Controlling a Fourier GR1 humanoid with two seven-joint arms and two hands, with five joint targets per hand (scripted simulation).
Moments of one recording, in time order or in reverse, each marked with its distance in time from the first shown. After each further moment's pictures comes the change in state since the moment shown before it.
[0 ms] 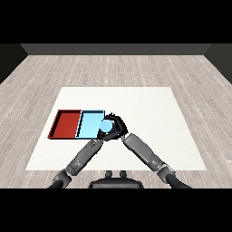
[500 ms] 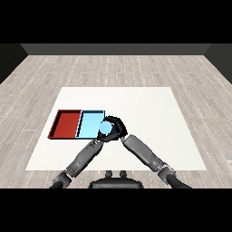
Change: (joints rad) left arm 0.023 -0.001 -0.023 -0.009 0.079 0.052 -0.048; right arm 0.007 -0.008 0.037 -0.011 -0.042 -0.021 -0.023
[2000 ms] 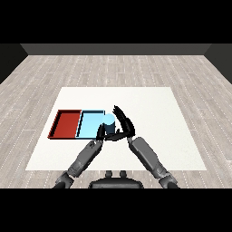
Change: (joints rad) left arm 0.009 -0.045 0.108 0.080 0.011 -0.098 -0.019; right arm 0.151 0.017 -0.172 -0.146 -0.002 0.151 0.078
